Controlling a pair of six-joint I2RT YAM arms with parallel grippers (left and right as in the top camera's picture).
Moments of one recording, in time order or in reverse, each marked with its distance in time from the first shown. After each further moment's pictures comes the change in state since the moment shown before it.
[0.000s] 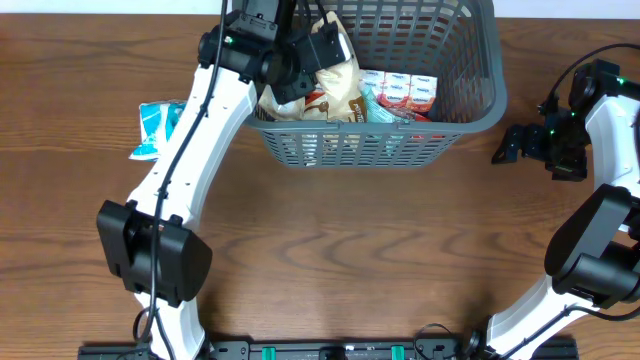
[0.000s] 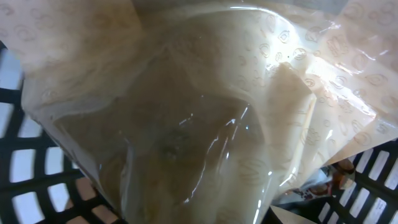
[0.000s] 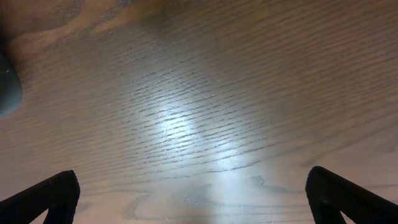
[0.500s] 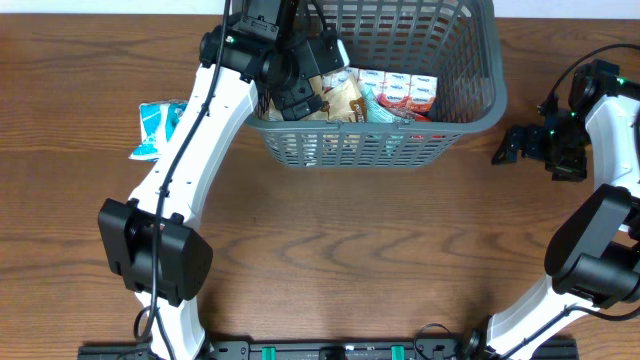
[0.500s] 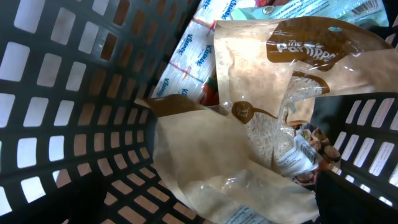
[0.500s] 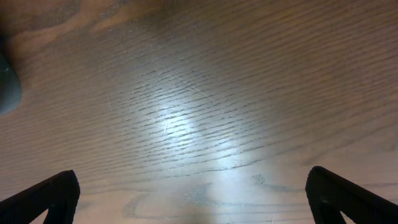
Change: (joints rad) left arm 0.000 0.005 0.000 -0.047 -0.001 -0.009; right arm 0.000 0.000 0.000 -0.005 0.000 0.000
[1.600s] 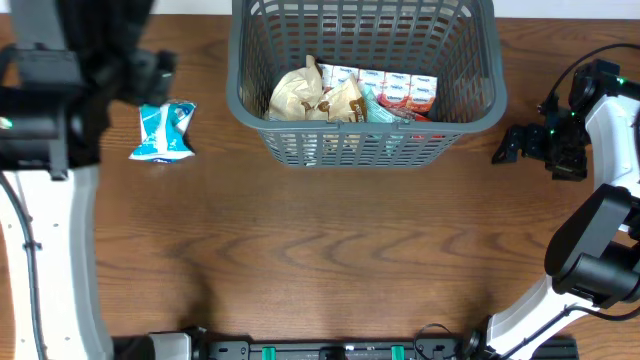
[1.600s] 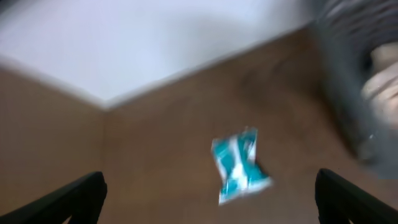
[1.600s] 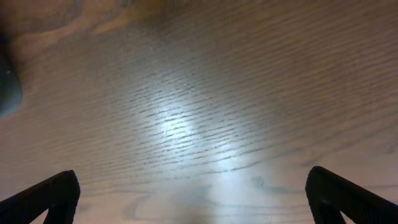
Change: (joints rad) left arm 0.404 -0.456 0.016 -0.175 -0.306 -0.445; right arm 0.000 0.000 0.000 0.012 0.000 0.000
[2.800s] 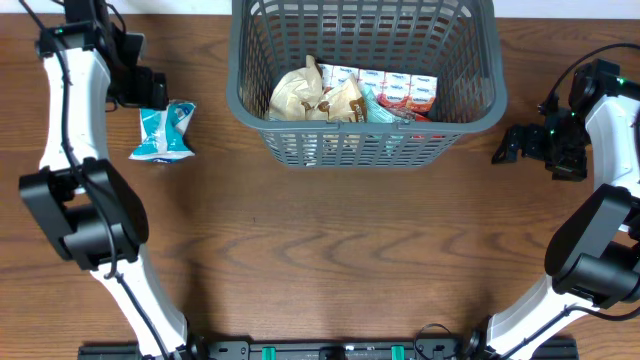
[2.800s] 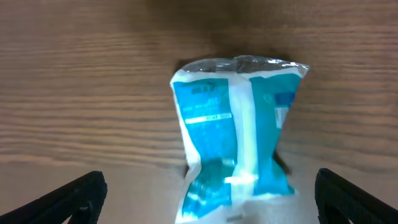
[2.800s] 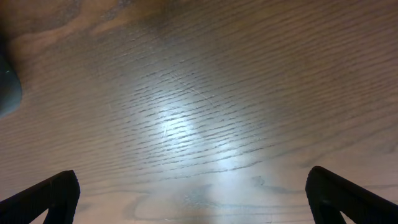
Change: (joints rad) left arm 0.191 0.652 0.000 0.064 0.134 -0.124; right arm 0.000 0.000 0.000 -0.006 0.000 0.000
